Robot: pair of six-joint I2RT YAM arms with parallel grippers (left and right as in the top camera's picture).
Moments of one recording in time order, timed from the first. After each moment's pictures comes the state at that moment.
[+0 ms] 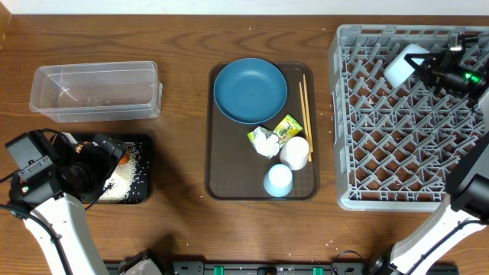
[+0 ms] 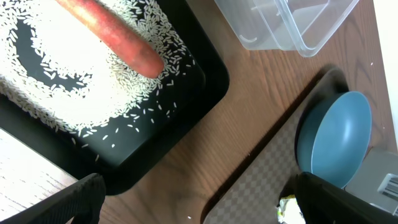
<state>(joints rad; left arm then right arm) 0.62 1.12 0.96 -1.00 0.41 -0.42 -0.50 2.12 1.62 -0.49 -1.28 0.40</state>
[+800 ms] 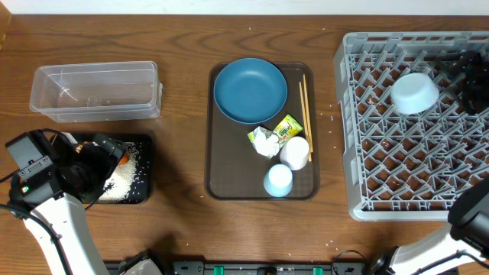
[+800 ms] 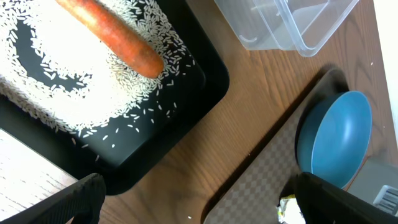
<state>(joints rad) 0.62 1.12 0.96 -1.00 0.41 -0.42 -0.59 1.88 1.62 -0.80 -0.76 0.32</state>
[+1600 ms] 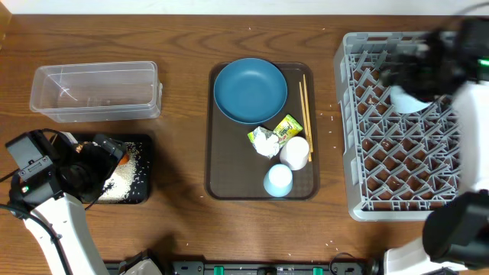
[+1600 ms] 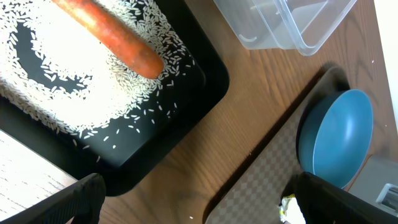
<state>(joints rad) 0.62 1.12 0.96 -1.00 0.41 -0.41 -0.14 1.73 1.61 -0.98 -0.34 0.22</state>
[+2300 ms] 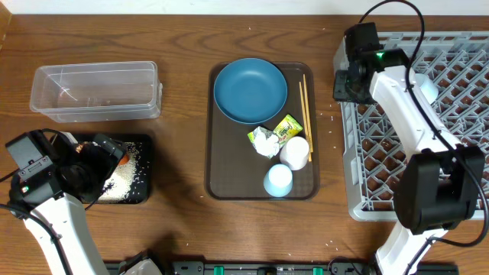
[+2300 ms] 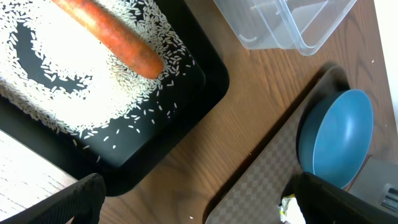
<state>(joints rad) 0.62 1.12 0.96 -1.00 0.41 -0.41 0.17 1.94 1.61 -0.95 0.15 0.31</state>
